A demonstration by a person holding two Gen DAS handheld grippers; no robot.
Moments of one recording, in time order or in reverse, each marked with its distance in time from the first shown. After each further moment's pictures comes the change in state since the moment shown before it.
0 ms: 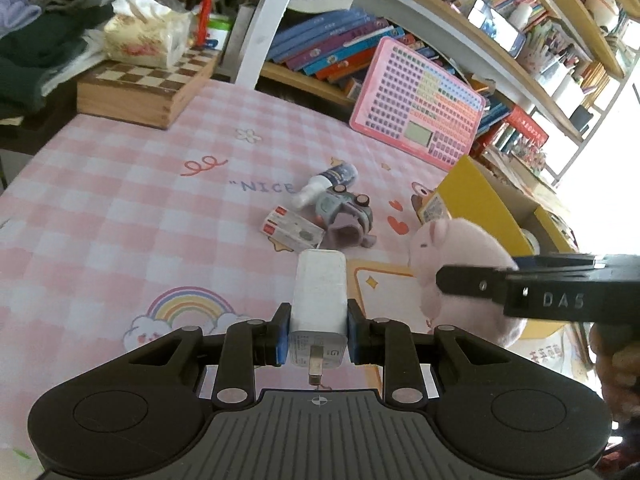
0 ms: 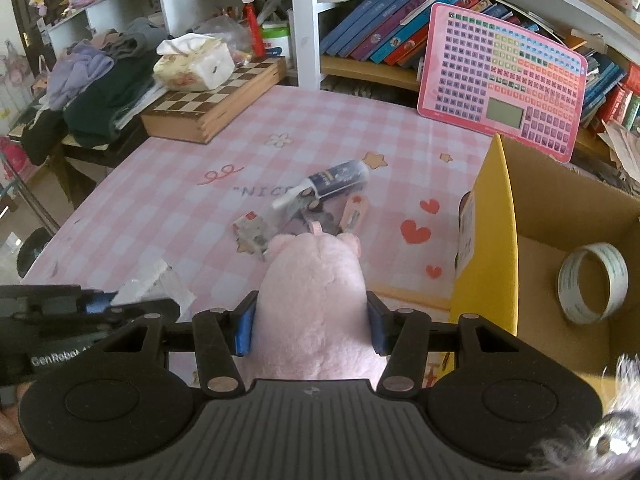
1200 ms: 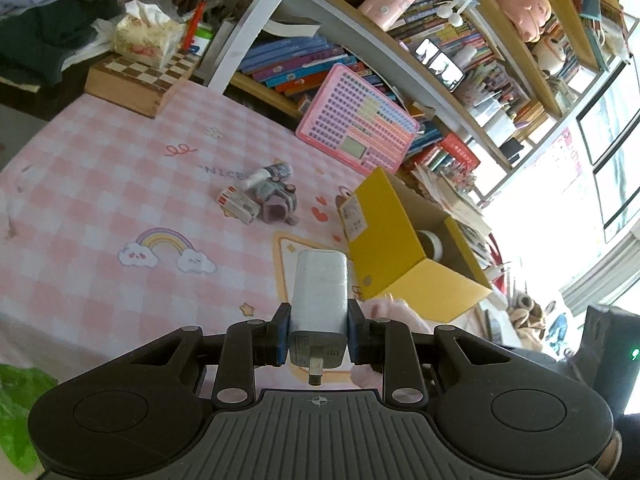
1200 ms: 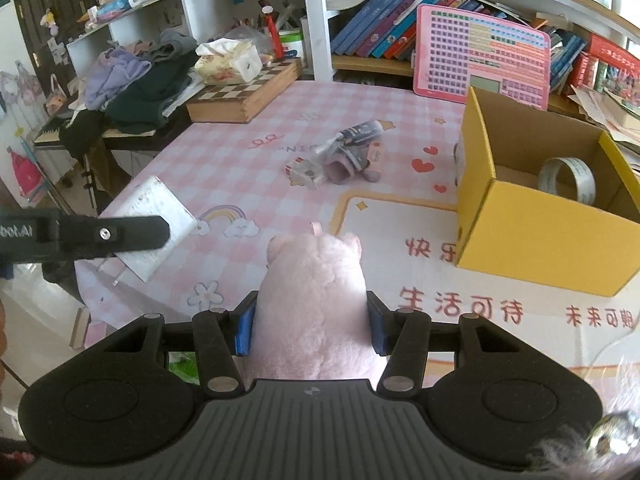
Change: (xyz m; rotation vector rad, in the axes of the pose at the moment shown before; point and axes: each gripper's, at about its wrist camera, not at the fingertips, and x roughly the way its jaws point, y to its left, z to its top) left arm -0.106 -0.012 -0.035 -0.109 -0.014 -0.200; right arm -0.094 0.041 -0.097 0.070 -0.032 0.011
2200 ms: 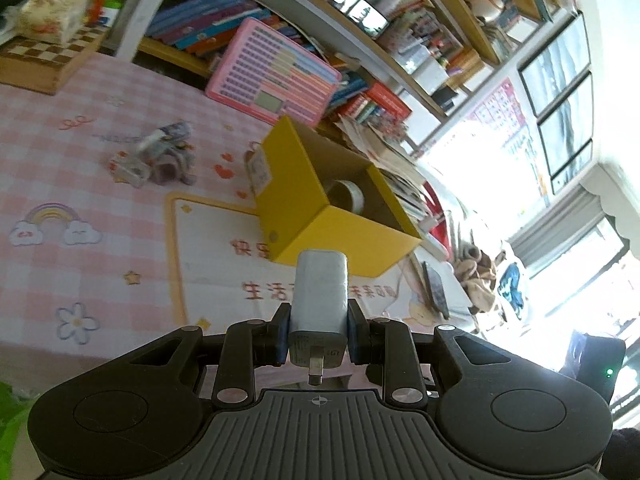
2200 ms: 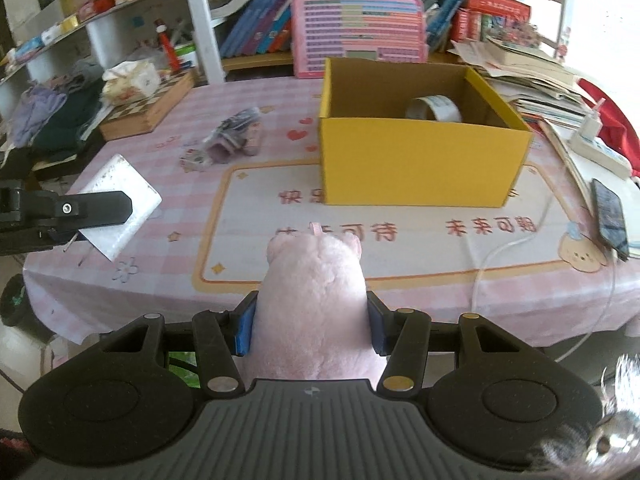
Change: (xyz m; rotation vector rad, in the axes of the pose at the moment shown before) left arm 0.035 -0.068 -0.019 0.101 0.126 -0.173; right arm -0.061 -0.064 -0.061 0.196 -0.020 -0.197
